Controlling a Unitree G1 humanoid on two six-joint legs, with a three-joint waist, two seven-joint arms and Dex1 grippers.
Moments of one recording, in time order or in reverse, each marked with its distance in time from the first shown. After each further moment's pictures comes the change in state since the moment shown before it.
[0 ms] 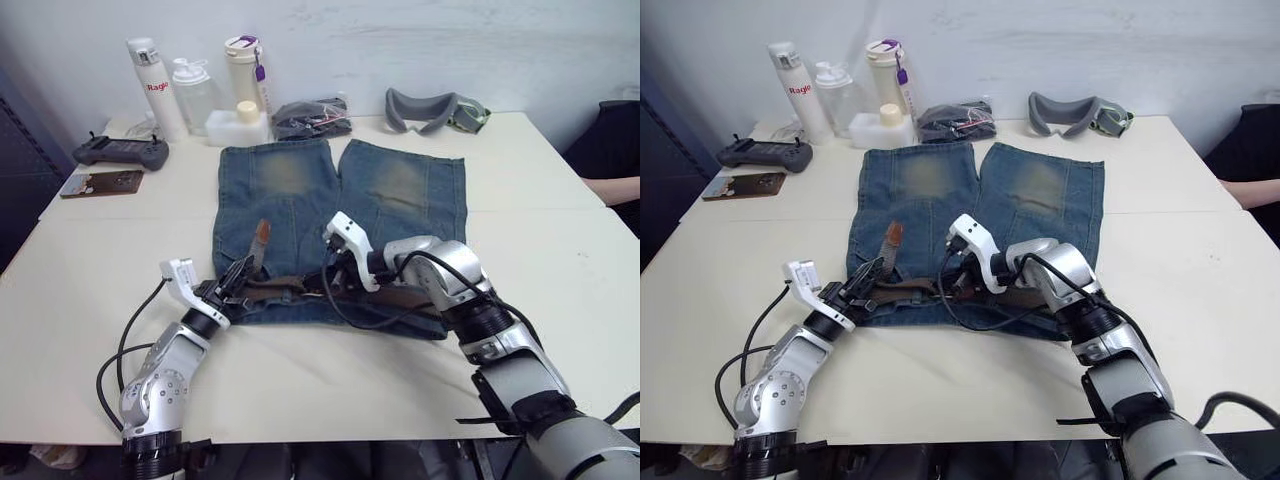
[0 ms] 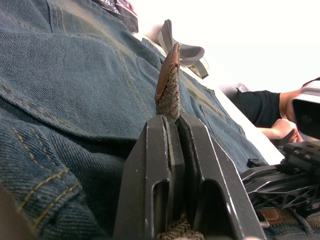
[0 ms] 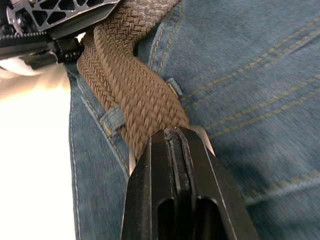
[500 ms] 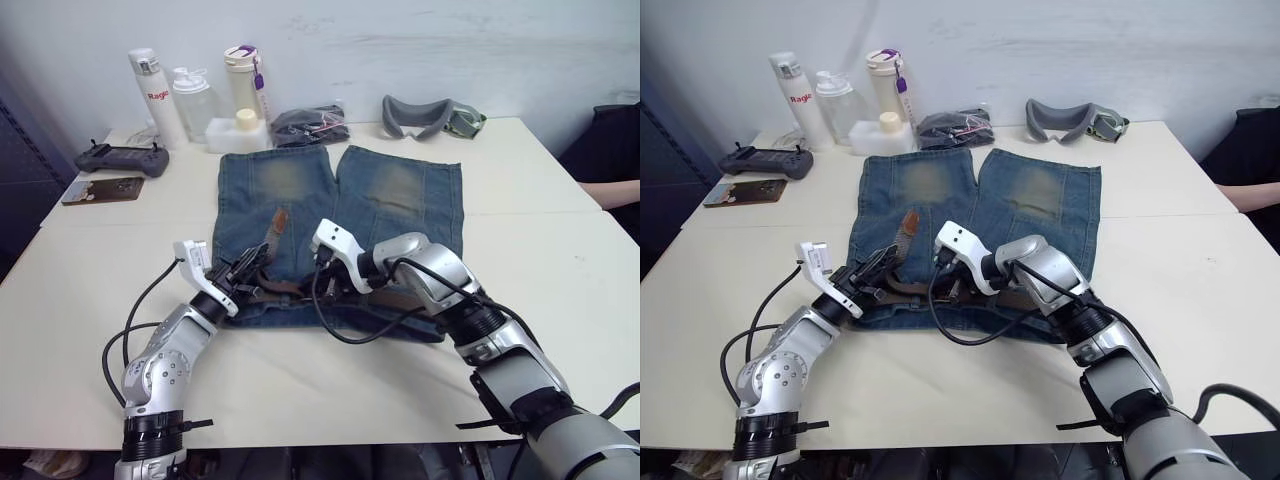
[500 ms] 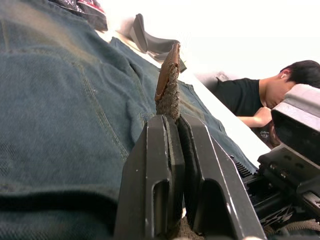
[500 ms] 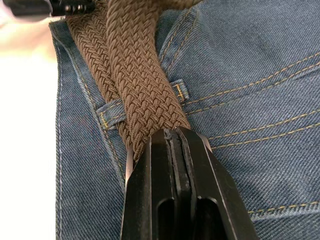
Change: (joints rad) left arm -0.102 0.039 -0.021 -0.003 -0.006 0.087 -0.008; right arm -0.002 -0.027 0.081 -0.043 -0.091 -0.083 0.036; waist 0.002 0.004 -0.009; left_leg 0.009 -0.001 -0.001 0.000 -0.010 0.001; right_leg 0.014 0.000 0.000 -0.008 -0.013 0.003
